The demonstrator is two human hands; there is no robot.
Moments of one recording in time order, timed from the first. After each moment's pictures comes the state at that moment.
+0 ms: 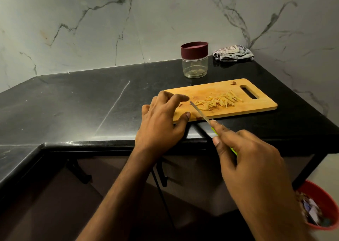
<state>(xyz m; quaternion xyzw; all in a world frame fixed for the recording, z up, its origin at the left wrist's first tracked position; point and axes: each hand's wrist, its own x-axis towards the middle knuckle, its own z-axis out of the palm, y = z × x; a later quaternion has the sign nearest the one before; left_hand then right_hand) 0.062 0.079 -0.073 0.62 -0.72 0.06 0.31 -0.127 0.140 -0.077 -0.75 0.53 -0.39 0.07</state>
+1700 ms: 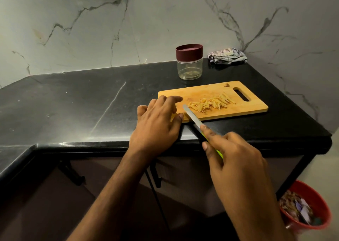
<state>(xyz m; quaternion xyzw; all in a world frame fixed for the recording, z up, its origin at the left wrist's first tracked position) 0.059 0.078 -0.073 0.62 -0.73 0.07 0.29 -0.122 0.138 -0.083 -0.74 0.55 -0.38 0.07</state>
